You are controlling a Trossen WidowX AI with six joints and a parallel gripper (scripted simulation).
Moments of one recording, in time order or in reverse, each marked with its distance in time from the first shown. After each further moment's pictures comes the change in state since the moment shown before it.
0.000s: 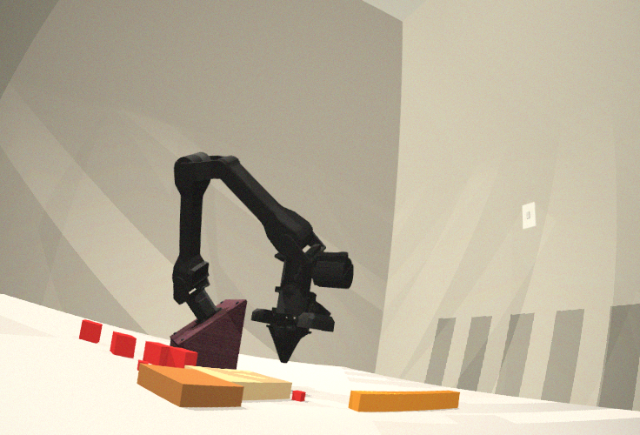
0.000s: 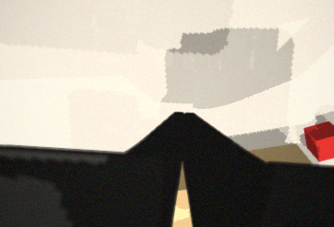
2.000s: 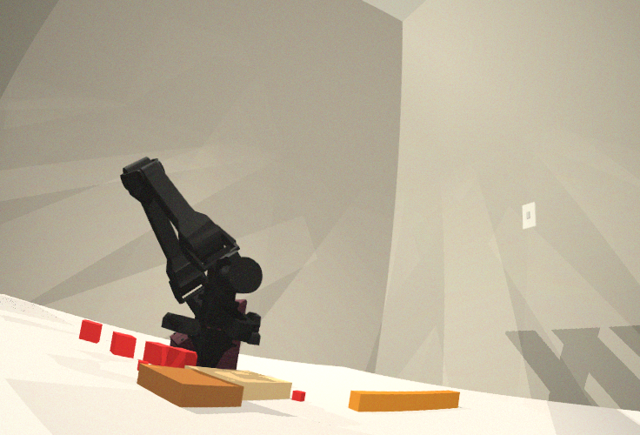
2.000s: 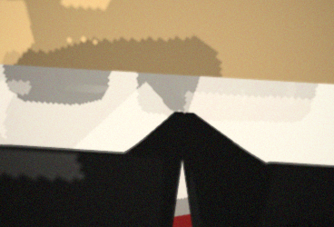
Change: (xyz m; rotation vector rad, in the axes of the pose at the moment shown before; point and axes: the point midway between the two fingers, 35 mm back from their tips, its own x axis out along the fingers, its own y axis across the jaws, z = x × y) arm 0.047 0.025 -0.143 1.328 0.005 0.011
